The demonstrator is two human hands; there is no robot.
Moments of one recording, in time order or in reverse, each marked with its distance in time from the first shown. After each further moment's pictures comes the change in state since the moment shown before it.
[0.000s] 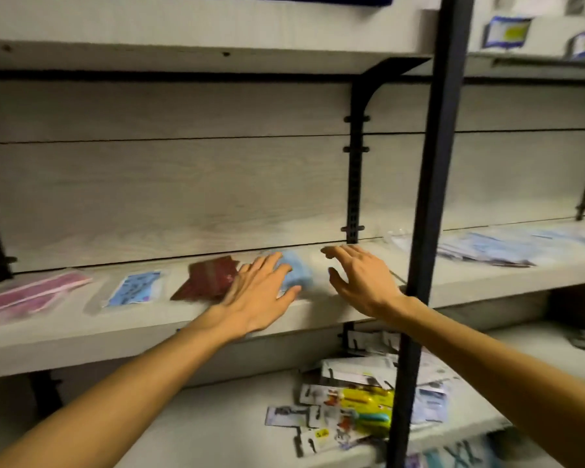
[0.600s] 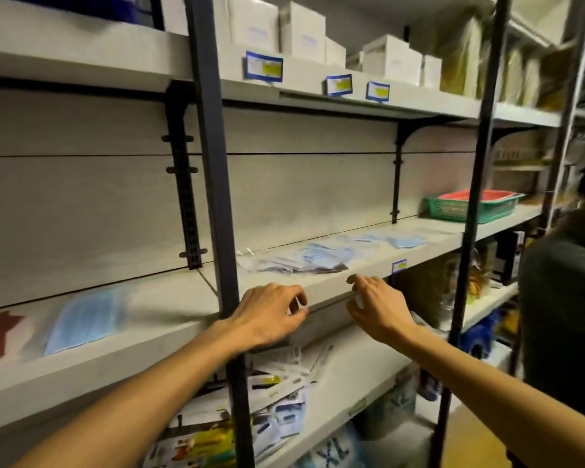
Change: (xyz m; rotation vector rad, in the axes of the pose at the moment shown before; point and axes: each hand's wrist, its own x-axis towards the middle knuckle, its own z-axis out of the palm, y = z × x) left_hand 0.114 0.296 0.038 -0.299 -0.090 0.392; right_hand -0.179 0.254 -0.129 -0.286 -0.058 0.516
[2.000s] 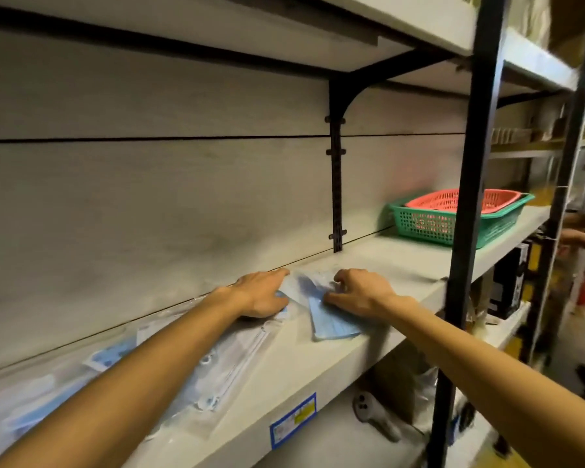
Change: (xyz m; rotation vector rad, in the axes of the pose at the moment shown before) left_hand 0.566 0.003 0.230 0.118 -0.324 -0.087; right_hand 0.348 0.402 0.114 0.037 -0.324 0.197
